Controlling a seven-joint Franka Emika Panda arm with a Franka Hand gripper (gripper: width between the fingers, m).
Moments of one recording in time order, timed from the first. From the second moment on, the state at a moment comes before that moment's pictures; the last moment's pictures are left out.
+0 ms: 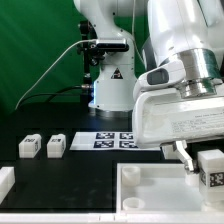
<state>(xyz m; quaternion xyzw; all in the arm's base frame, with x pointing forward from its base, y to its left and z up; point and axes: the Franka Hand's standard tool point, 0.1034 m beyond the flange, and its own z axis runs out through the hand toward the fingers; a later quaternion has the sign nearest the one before) 0.619 0.116 0.077 -0.95 -0.06 -0.31 0.05</state>
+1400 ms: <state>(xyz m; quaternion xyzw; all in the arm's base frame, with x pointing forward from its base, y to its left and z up) 0.614 0.121 0.096 -0.99 -0.08 -0.10 0.08</state>
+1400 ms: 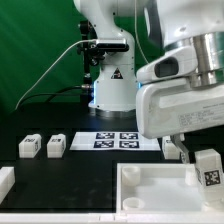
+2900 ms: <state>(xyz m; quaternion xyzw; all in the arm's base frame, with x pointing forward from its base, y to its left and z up) 0.630 0.109 0.070 -0.98 0.14 0.06 0.08</state>
